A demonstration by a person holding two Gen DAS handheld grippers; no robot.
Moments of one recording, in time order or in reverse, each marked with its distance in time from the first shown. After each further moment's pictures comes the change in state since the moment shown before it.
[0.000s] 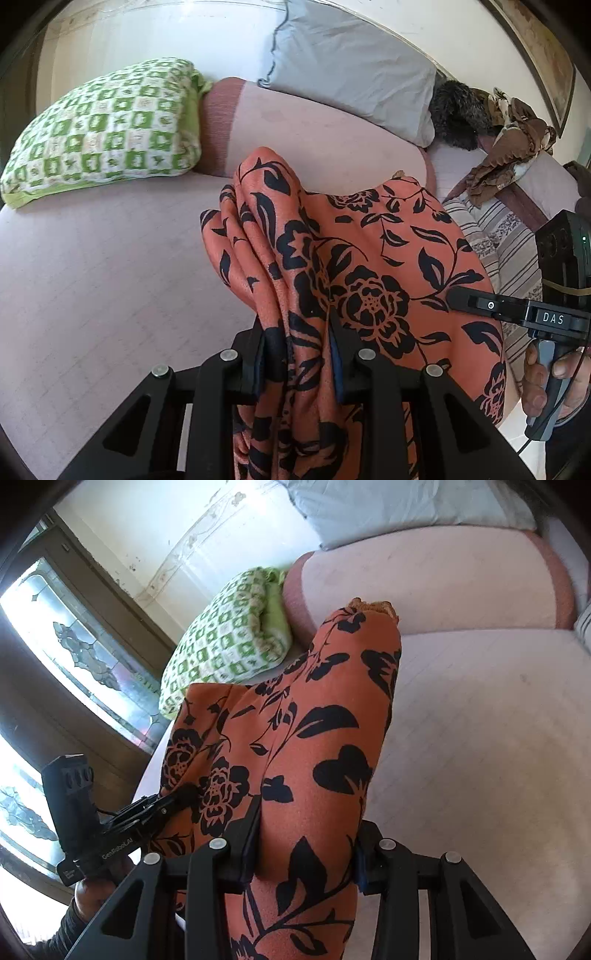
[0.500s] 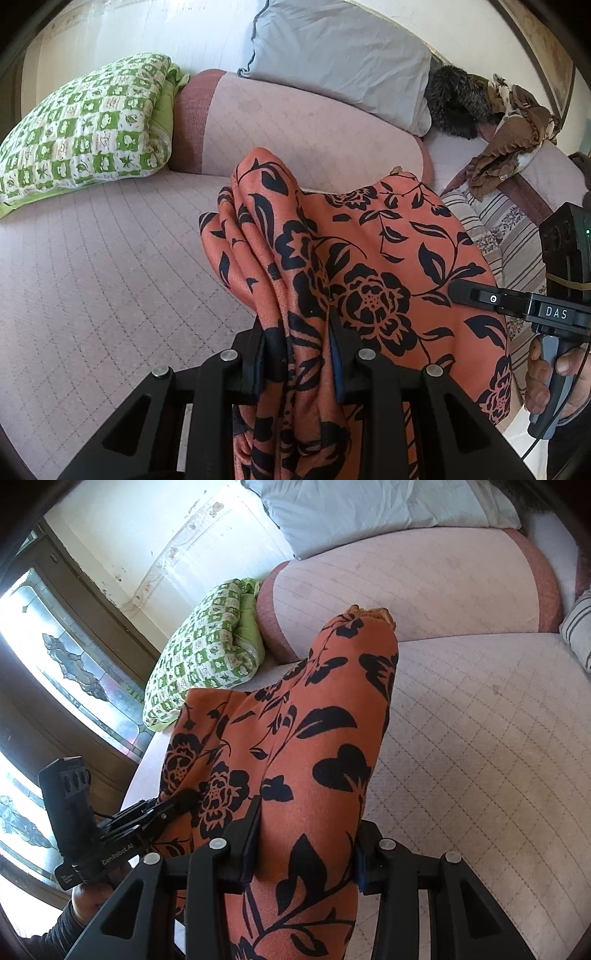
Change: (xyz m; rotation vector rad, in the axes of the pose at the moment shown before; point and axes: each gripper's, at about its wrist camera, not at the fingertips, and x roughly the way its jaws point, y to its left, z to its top) left arm -0.003 -0.001 0.001 0.017 0.029 0.015; right arm -0.025 -0.033 0.012 0.021 -0.001 -0.024
